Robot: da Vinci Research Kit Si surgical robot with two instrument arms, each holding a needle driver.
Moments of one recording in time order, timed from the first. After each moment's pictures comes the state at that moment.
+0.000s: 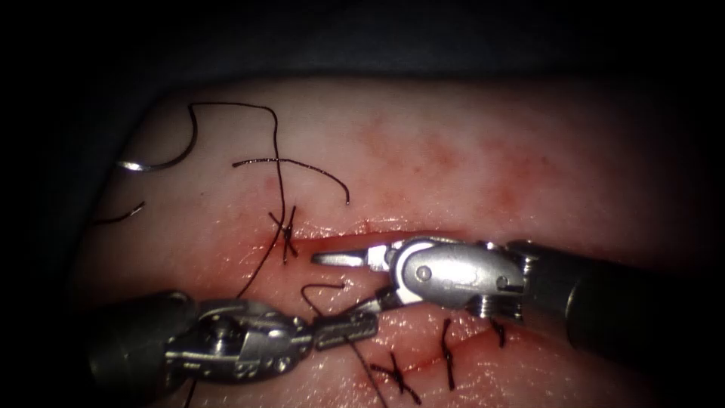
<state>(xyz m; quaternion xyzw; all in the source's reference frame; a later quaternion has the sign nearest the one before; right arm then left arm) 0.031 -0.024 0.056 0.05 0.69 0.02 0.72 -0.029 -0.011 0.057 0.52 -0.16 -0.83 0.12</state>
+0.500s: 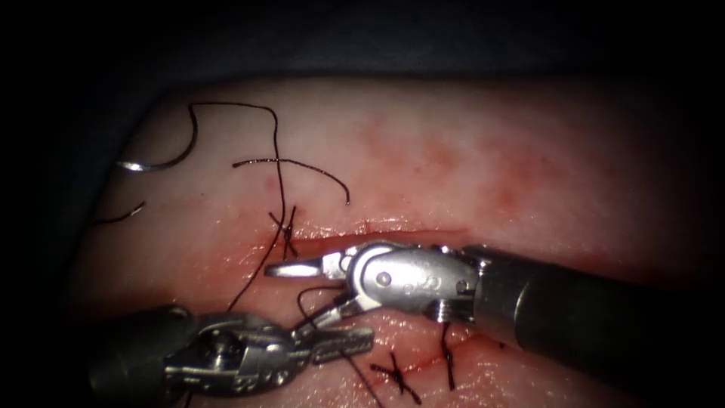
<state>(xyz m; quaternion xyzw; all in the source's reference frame) 0.034 -0.023 0.057 0.10 0.74 -0.01 0.67 -0.029 -0.012 0.057 0.51 -0.16 -0.84 0.13</state>
